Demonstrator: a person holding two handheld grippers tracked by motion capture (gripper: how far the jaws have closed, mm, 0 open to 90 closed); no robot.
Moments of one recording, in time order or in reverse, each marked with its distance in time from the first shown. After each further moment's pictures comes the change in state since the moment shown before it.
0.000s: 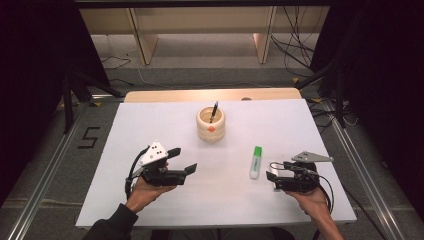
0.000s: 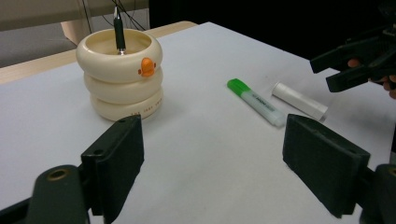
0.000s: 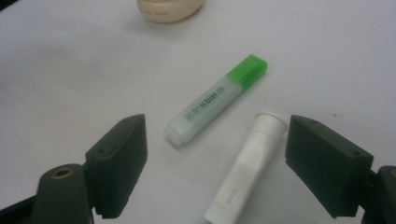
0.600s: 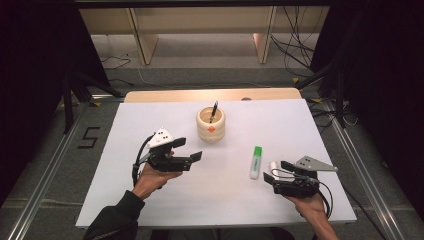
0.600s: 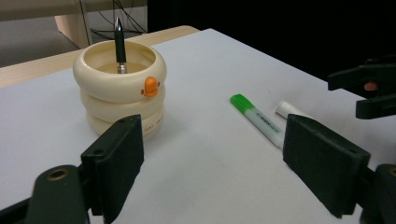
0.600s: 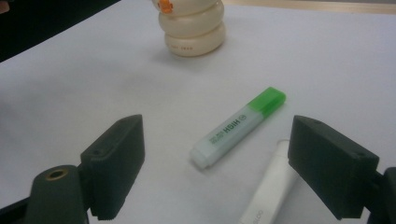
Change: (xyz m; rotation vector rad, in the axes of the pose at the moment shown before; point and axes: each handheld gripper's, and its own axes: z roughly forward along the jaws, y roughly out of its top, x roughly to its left) left arm 0.013 0.021 0.023 0.001 -0.026 -0.051; right arm 0.013 -0.009 -0.008 -0.154 0.048 -0.035
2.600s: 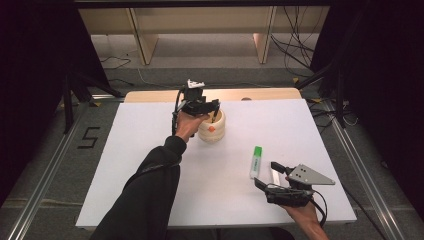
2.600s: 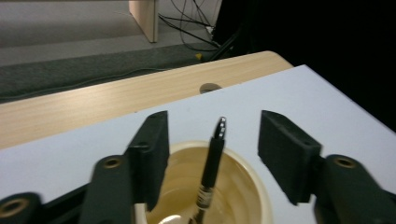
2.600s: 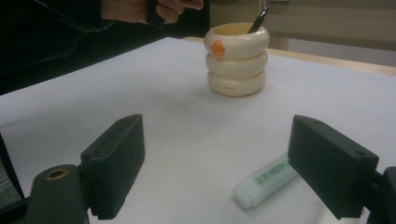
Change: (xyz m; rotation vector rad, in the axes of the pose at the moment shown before) left arm 0.064 0.098 0.135 0.049 0.262 -0.182; right arm 0.028 -0.007 -0.002 -0.177 0.103 -0.118
